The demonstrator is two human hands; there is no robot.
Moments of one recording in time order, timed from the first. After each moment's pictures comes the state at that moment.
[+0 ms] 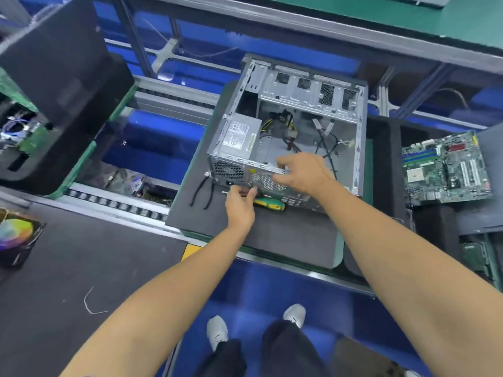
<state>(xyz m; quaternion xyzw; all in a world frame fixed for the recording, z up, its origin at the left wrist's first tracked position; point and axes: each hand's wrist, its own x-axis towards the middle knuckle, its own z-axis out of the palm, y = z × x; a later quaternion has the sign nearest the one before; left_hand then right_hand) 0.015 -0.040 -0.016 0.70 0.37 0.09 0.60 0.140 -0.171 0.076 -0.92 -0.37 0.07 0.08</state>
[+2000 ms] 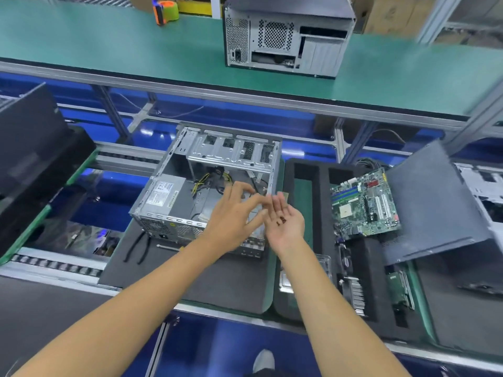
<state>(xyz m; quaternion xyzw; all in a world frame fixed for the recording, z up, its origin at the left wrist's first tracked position) 0.092 -0.160 0.131 0.95 -0.10 0.18 0.24 0.137 -0.299 0.122 -0.21 0.30 0.15 0.92</state>
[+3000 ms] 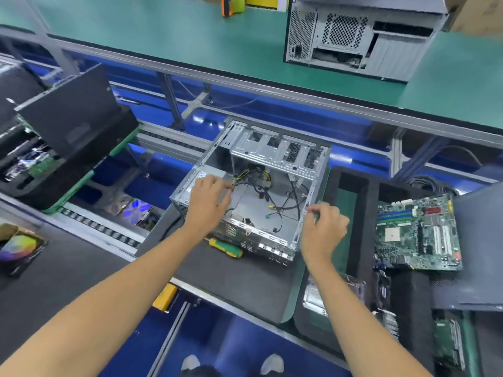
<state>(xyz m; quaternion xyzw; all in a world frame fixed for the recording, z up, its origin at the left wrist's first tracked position) 0.087 -0.036 0.085 0.95 0.11 0.23 0.18 0.153 -0.301 0.084 -0.89 -0.02 -0.13 0.44</state>
